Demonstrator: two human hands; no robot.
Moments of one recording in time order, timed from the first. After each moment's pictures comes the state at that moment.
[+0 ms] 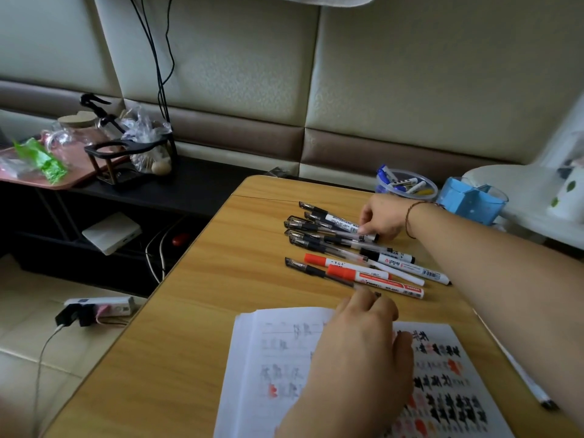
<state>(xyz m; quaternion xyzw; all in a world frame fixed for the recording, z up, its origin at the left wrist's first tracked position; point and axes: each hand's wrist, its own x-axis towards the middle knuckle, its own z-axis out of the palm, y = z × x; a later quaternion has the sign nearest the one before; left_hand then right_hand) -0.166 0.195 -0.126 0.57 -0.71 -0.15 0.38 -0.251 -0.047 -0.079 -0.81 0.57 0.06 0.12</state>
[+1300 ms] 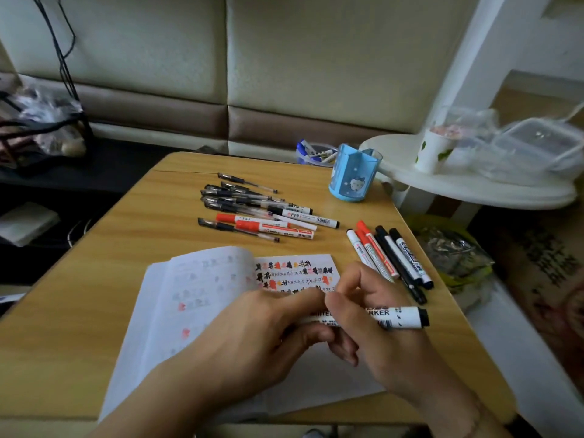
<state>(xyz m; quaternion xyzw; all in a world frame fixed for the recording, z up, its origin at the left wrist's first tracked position) -0.178 0.265 -0.103 0.32 -0.85 -0.23 0.35 -0.358 0.265 -0.099 -0.66 0.33 -0.44 0.52</state>
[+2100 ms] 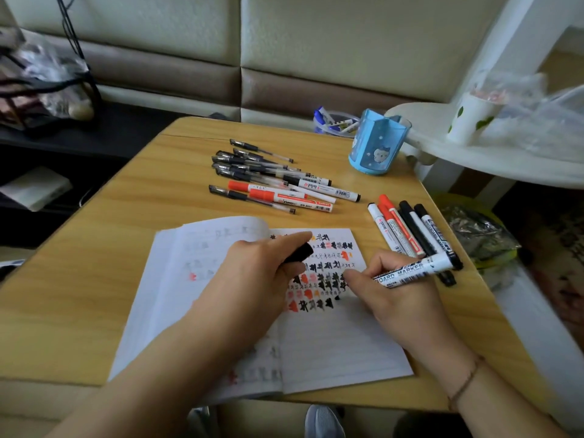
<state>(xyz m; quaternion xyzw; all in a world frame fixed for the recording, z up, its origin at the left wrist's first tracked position) -0.170 0.244 -0.130 0.53 -0.73 -0.16 0.40 -0.370 0.227 -0.147 -0.68 0.51 -0.44 0.31</state>
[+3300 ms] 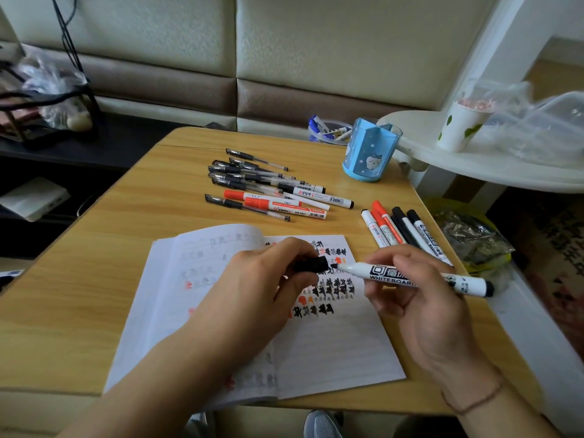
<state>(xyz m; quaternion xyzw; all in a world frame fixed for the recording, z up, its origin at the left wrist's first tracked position) -0.174 0.252 -0.122 0.48 -0.76 -0.16 0.40 -0.376 0.243 -0.120 -0.55 0.38 -0.55 0.50</state>
